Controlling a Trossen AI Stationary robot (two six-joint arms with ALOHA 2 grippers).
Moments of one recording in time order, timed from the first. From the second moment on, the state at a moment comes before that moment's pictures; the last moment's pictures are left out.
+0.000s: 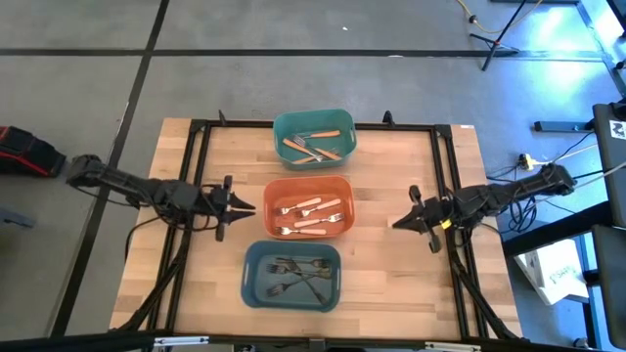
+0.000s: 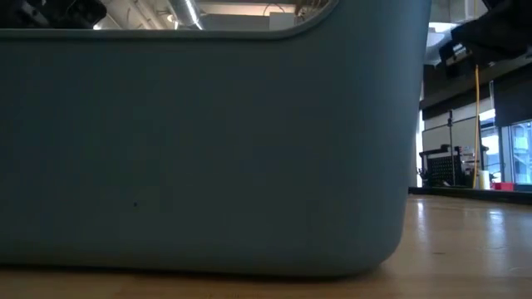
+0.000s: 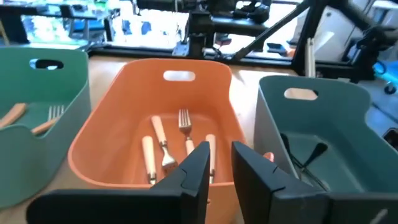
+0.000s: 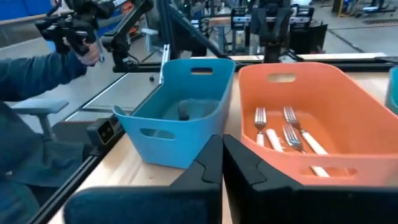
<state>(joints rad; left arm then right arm) -0.24 0.46 0.21 0.02 -0.25 -0.15 0.34 0.38 0.27 -0.05 0.03 0.11</state>
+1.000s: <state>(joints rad) -0.02 0.00 0.01 0.03 -0.06 -0.07 0.33 0.00 0.01 0.04 0.15 0.09</state>
